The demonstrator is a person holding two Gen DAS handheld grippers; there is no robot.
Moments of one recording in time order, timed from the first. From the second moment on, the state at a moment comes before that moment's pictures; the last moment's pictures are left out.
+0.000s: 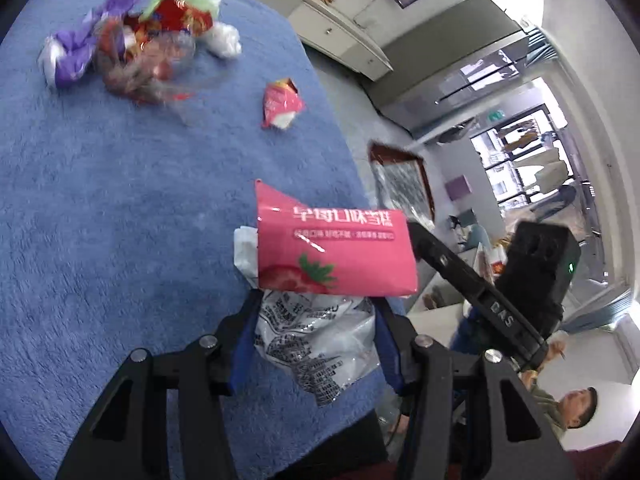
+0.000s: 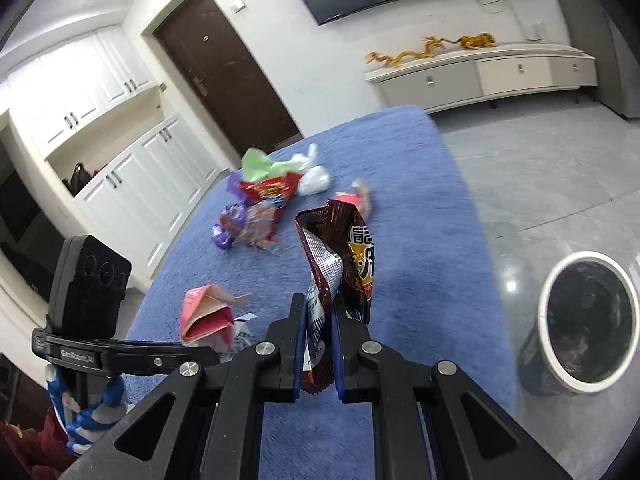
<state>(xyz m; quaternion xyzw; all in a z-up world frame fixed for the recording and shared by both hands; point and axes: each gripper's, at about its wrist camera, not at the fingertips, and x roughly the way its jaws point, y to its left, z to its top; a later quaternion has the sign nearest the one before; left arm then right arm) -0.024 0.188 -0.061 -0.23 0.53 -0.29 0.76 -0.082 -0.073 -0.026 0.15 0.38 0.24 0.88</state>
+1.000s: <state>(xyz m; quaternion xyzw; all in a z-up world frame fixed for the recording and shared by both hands) -0.014 0.259 -0.025 0.17 0.47 0.06 0.86 -0.091 -0.114 -0.034 0.18 0.37 0.21 0.89</state>
